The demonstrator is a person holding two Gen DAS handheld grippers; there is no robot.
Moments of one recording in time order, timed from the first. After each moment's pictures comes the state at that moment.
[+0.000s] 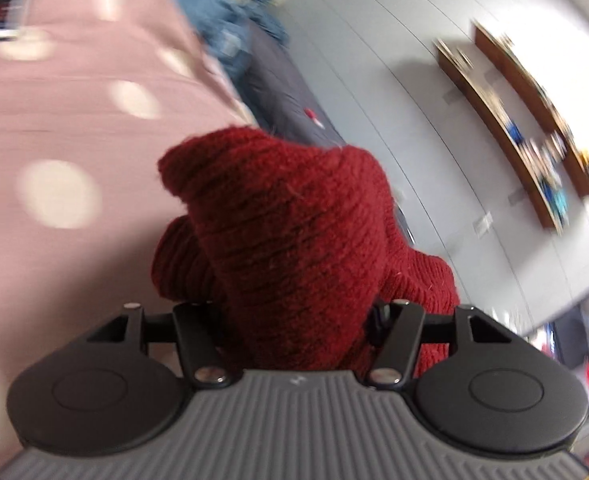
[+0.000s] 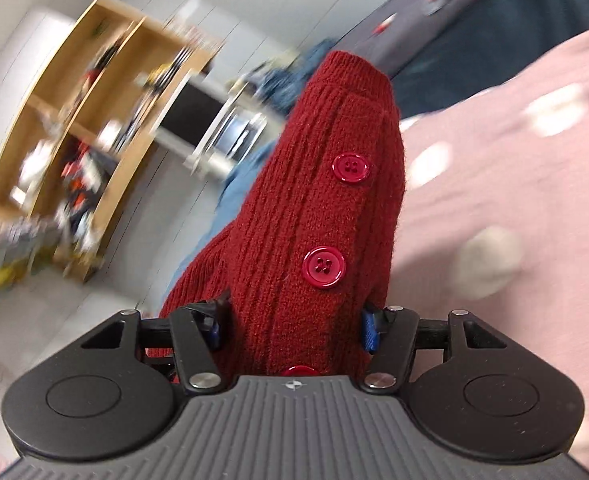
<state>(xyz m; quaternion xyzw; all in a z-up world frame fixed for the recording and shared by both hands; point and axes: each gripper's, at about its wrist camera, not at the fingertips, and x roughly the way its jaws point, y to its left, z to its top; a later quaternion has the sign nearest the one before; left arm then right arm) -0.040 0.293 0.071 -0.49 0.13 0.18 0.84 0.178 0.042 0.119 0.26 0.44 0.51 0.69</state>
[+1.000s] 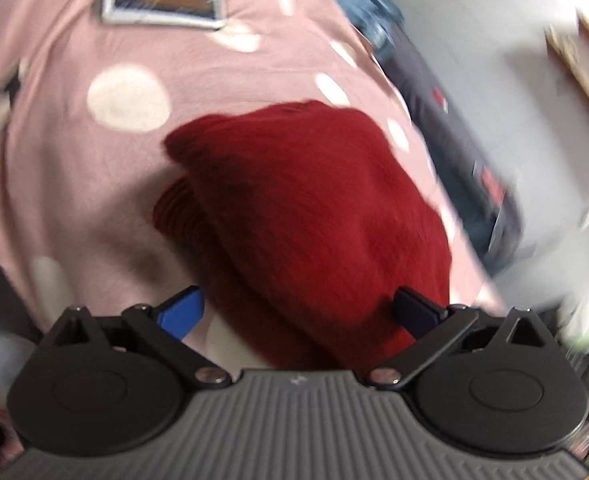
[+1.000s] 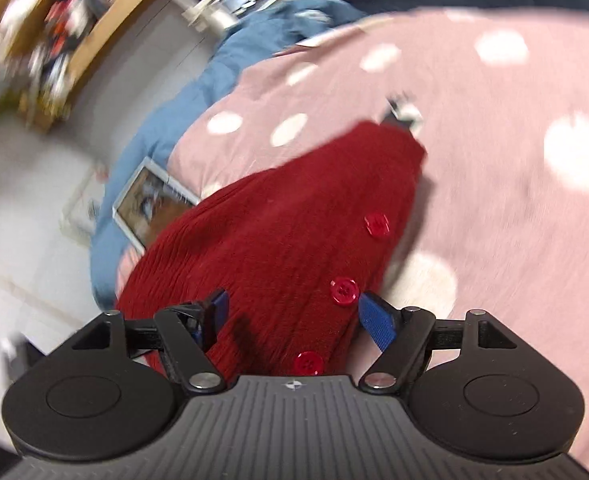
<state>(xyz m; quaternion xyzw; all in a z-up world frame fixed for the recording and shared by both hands) -0.164 0.314 0.051 -0.46 0.29 0.29 0.79 0.099 0.098 0.123 0.01 0.48 0.55 0.69</state>
